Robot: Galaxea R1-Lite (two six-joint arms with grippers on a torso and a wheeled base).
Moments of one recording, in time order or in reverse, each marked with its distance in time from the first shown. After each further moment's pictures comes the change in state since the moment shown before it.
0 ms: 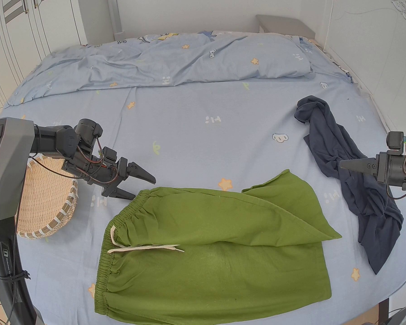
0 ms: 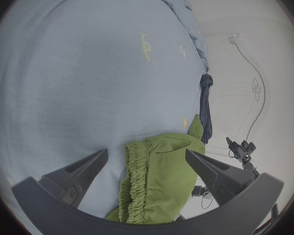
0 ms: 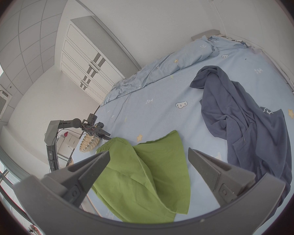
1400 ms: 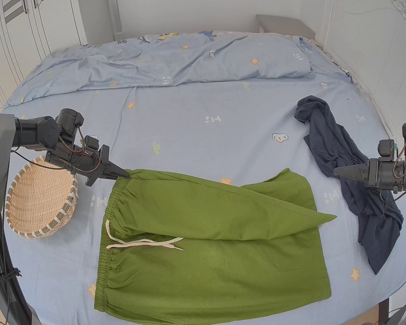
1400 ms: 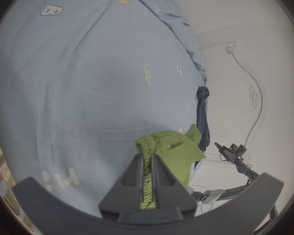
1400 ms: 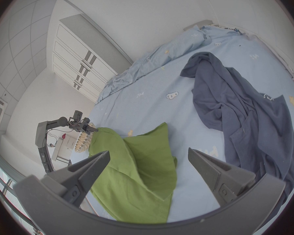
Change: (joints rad) left arm 0.081 -0.079 0.006 0.003 -0.002 -0.009; right arm -0.033 0.117 -0.008 -0.019 0.000 -0.004
